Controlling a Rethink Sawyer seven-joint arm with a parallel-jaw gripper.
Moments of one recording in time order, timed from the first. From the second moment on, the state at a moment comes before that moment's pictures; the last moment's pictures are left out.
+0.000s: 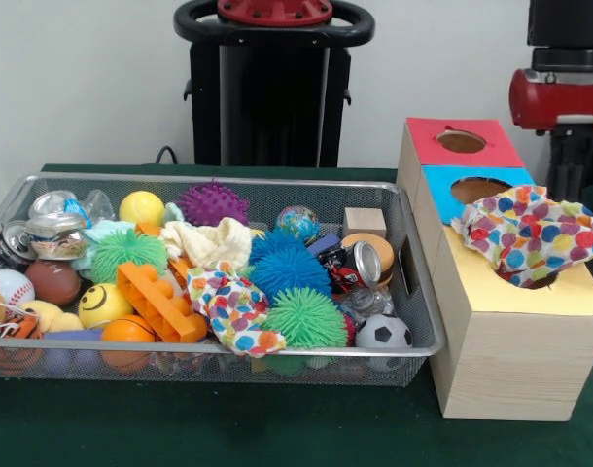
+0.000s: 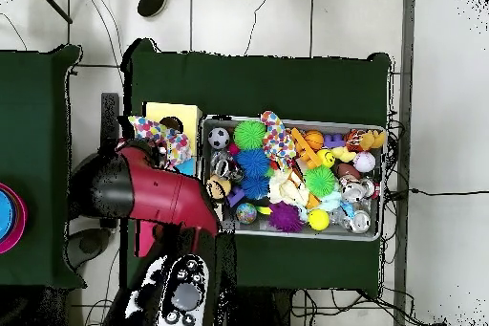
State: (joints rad) arm 0.26 -0.66 -0.21 1.67 0.44 0.29 1.59
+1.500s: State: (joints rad) arm 0.33 -0.59 -0.36 1.67 0.45 0.38 1.66
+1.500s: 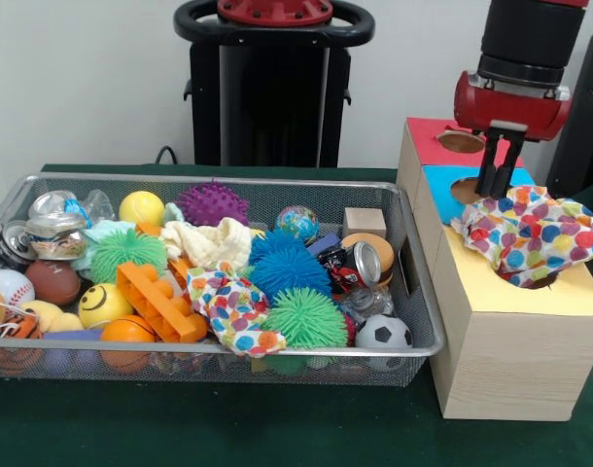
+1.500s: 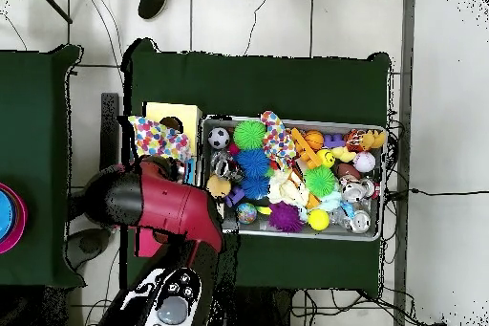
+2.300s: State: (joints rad) arm 0.26 -0.57 -0.27 1.68 0.47 0.38 1.66
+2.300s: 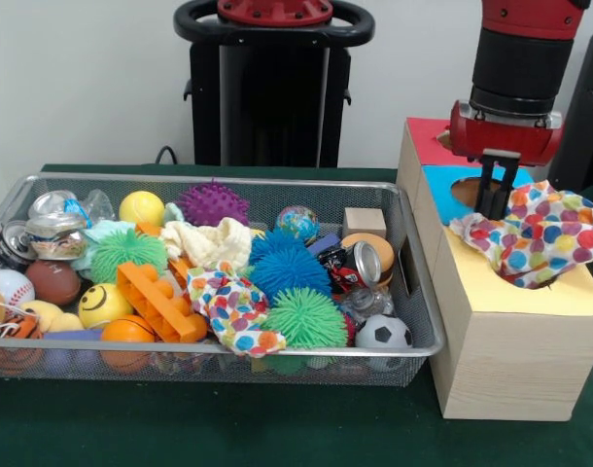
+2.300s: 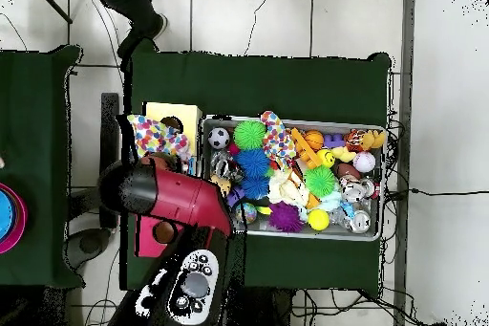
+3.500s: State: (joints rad) arm 0.13 -0.63 -0.10 1.78 0.50 0.24 1.66
